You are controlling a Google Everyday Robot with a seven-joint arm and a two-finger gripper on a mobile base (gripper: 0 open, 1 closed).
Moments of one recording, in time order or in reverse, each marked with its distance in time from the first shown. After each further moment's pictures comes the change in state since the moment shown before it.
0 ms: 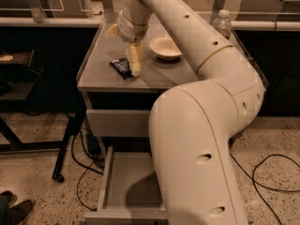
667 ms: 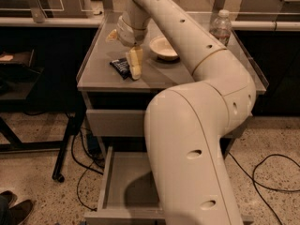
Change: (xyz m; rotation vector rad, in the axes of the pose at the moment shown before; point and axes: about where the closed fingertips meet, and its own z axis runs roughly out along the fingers) arm 0.006 0.004 0.019 -0.038 -0.010 -0.002
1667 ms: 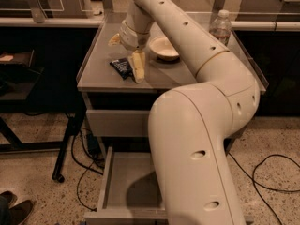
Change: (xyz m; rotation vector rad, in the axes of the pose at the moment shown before) arm 0.004 0.010 0.009 -0.018 -0.022 0.017
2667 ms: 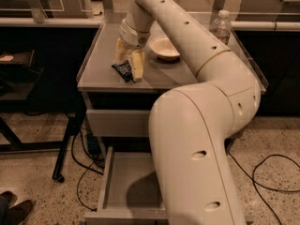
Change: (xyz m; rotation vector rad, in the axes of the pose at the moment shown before) arm 0.000 0.000 0.000 0.000 0.000 0.000
